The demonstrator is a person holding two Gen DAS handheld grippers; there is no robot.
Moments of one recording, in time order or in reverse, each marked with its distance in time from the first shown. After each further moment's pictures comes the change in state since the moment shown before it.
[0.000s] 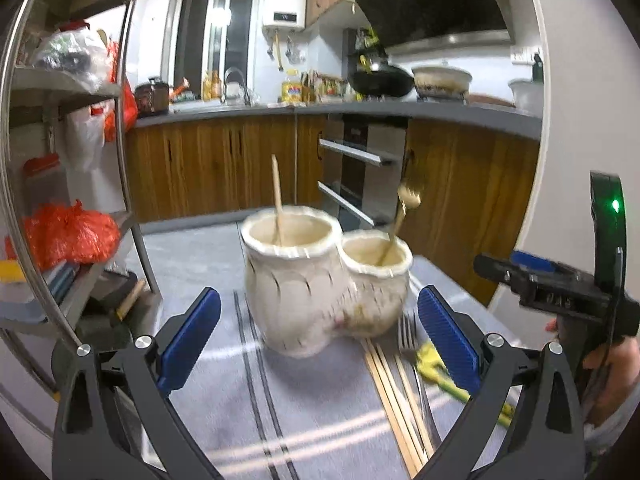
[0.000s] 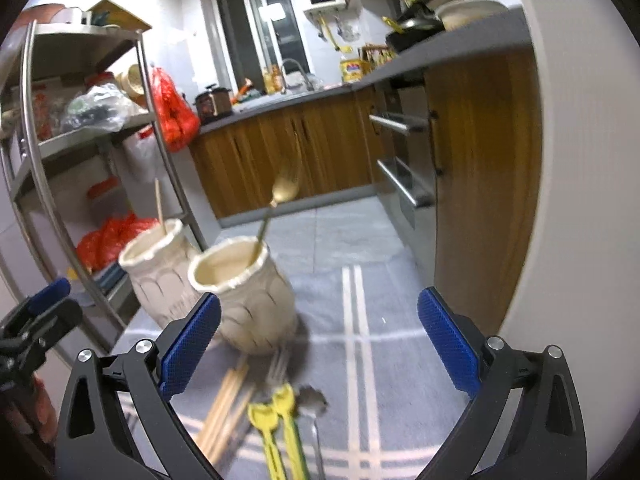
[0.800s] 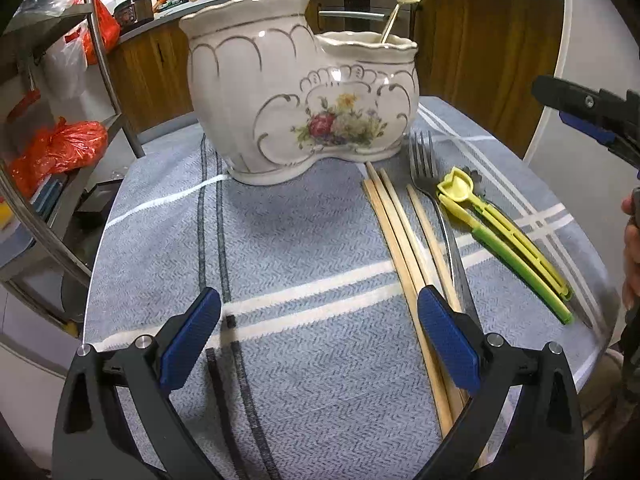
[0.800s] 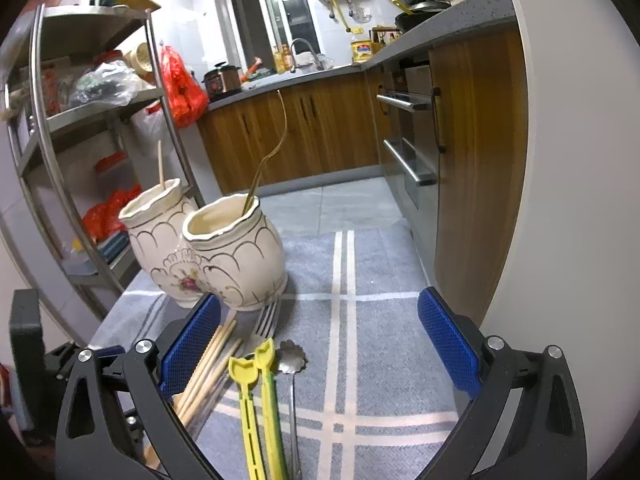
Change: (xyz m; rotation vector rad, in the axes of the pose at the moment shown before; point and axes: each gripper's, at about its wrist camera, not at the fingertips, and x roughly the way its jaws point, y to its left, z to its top) left arm 0.050 -0.023 -0.087 0.047 0.423 0.065; right arm -0.008 -0.009 -0.018 -0.042 0.056 0.037
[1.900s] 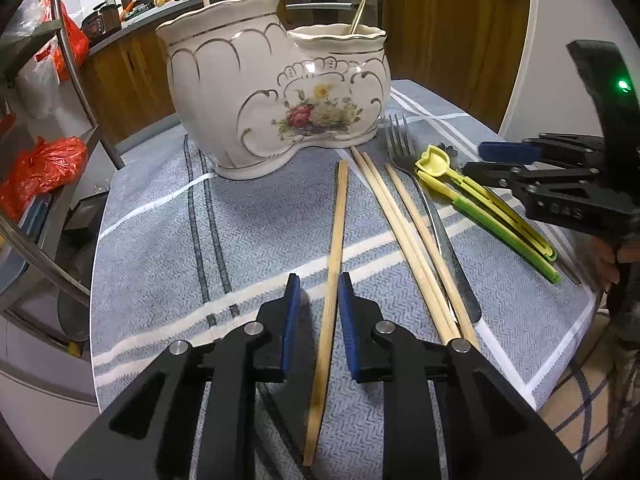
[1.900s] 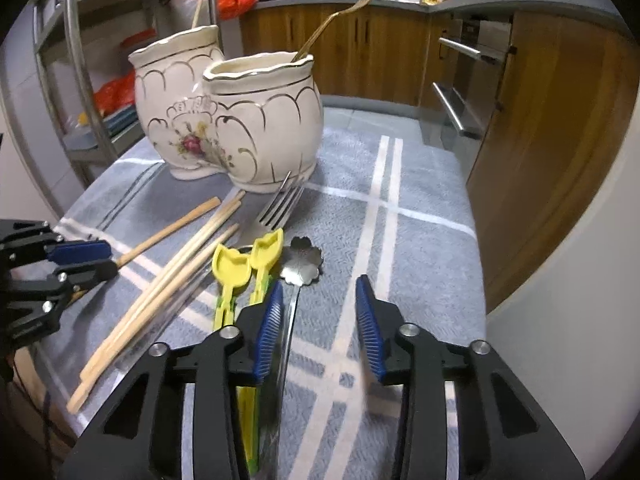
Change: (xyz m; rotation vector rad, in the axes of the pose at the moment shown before) left arm -0.008 0.002 0.003 0.103 0.039 -0.063; right arm 0.054 0.026 -0.038 -0.275 0.317 0.028
